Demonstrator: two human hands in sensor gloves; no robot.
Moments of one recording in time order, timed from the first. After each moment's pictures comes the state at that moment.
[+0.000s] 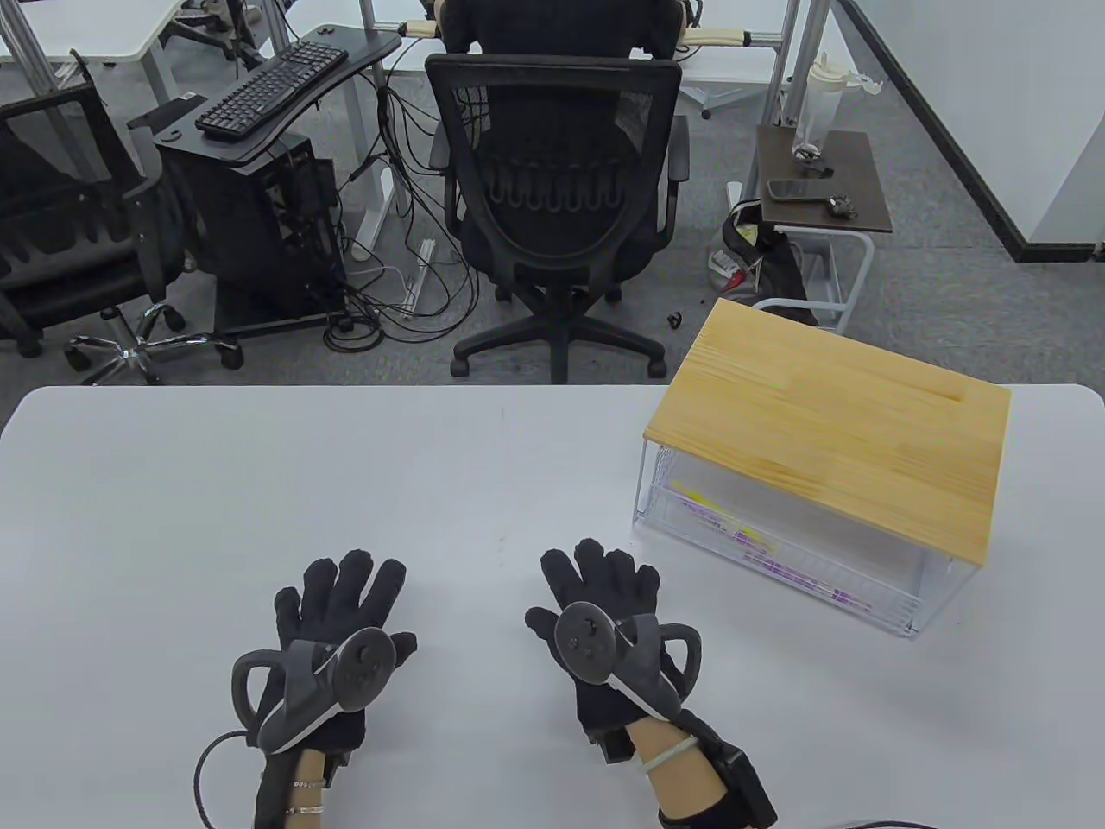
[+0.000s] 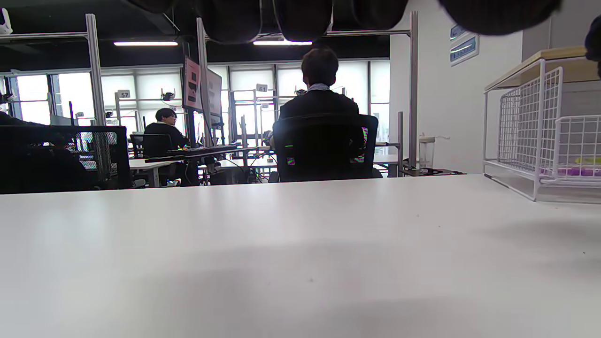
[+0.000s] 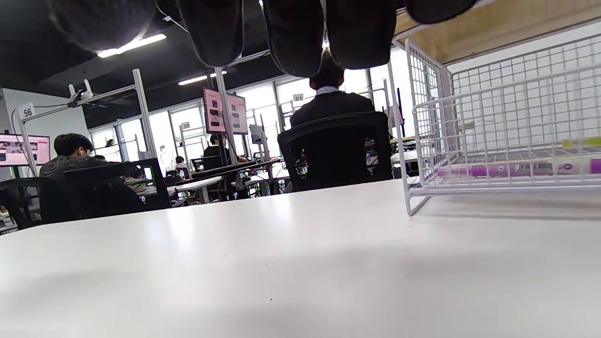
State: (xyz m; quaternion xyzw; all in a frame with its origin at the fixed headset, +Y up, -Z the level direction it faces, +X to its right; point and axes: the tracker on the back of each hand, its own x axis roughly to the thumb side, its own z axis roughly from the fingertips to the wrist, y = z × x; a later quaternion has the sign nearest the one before) left_hand -0.241 -0.704 -0.302 0.07 -0.06 -0.01 1.00; right_hand 0.034 -0.704 -0.316 0.08 -0.10 0.98 0.14
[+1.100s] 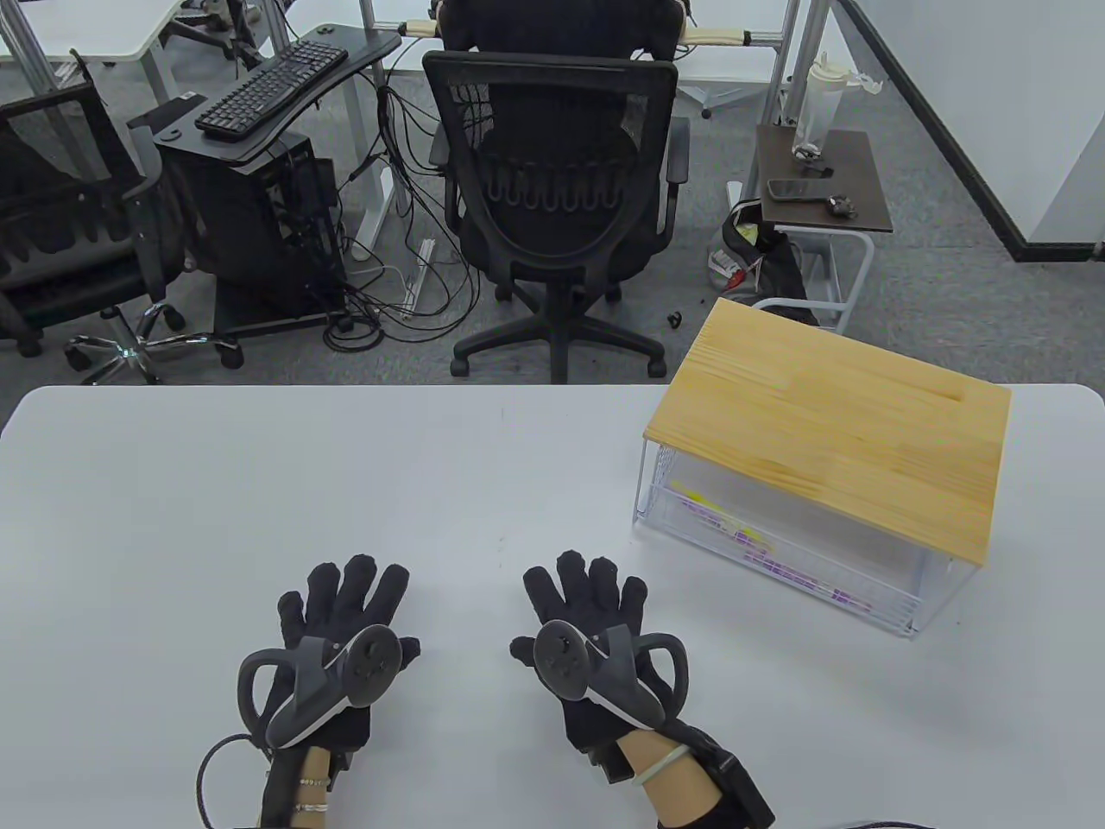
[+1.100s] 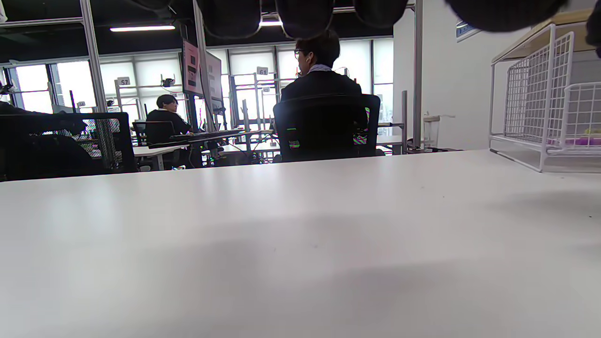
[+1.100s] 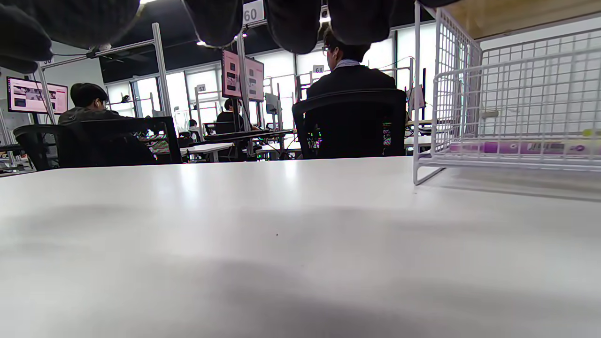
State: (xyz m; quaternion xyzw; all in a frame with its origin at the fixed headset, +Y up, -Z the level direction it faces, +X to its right) left_hand -0.235 -0.705 -0.303 0.04 -0.06 -0.03 1.00; right_hand 0.019 -0.718 -0.311 0.11 -0.05 0.99 0.08
